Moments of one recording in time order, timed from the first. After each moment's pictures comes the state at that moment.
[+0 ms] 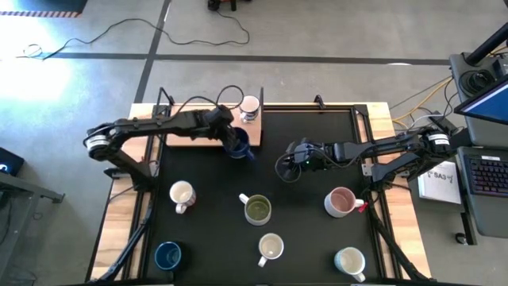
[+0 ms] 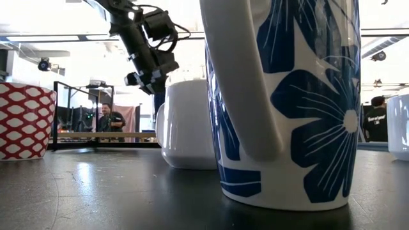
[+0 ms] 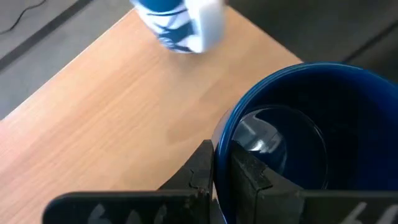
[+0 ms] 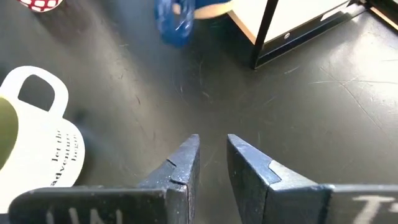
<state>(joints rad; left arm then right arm) 0.40 1.51 1.08 -0.55 -0.24 -0.30 -0.03 1.38 0.86 -0.29 0.21 0.39</state>
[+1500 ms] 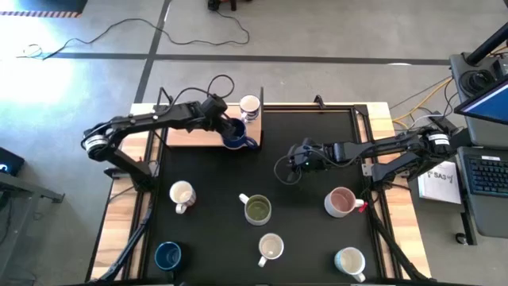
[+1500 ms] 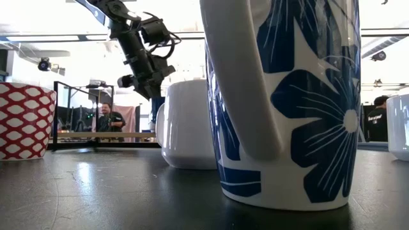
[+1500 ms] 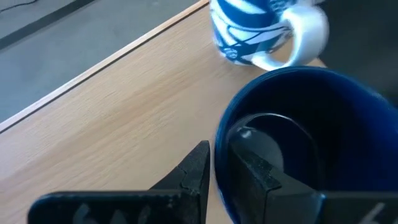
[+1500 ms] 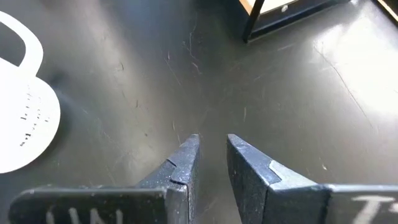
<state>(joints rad) 0.52 1.48 1.08 -0.55 -0.22 -0.35 -0.03 1.38 0.86 -0.39 0.21 0.33</state>
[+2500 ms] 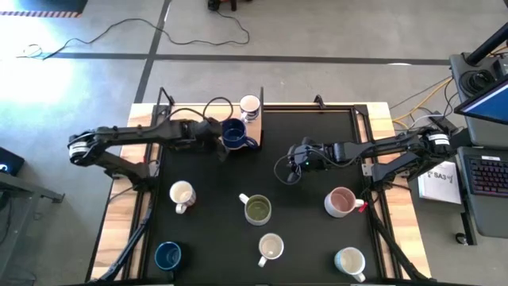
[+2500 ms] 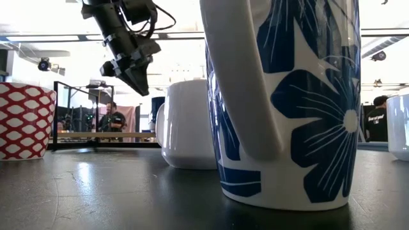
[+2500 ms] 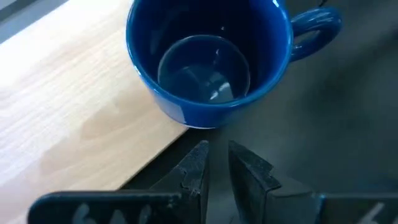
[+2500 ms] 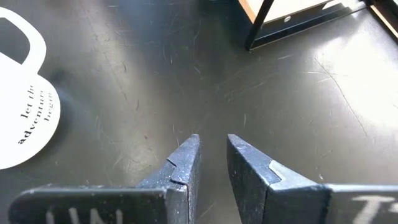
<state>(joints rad) 0.27 1.32 0.99 -0.70 -0.26 -0.52 -0.03 1.38 0.86 -0.37 0.21 0.28</state>
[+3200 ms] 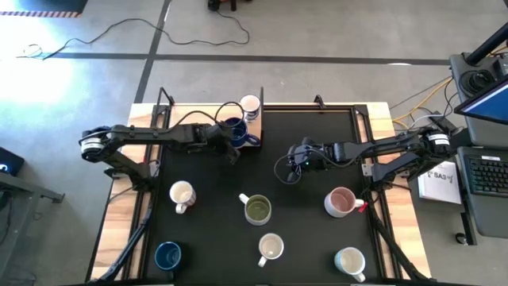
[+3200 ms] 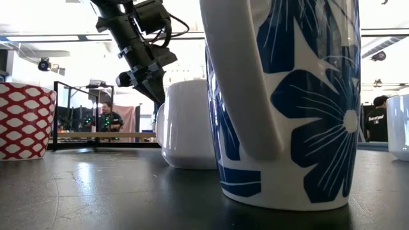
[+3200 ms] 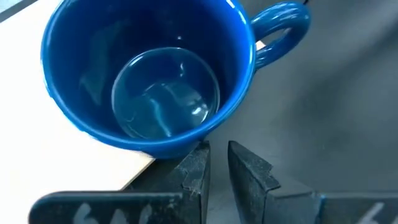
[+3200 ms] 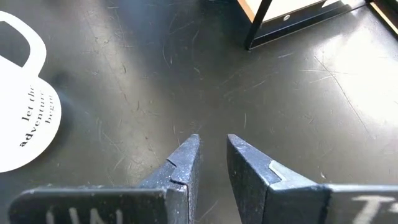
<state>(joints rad) 0.25 1.45 0.99 -0.50 -0.25 -0.50 -0.03 1.38 0.86 -0.37 0.21 0.29</state>
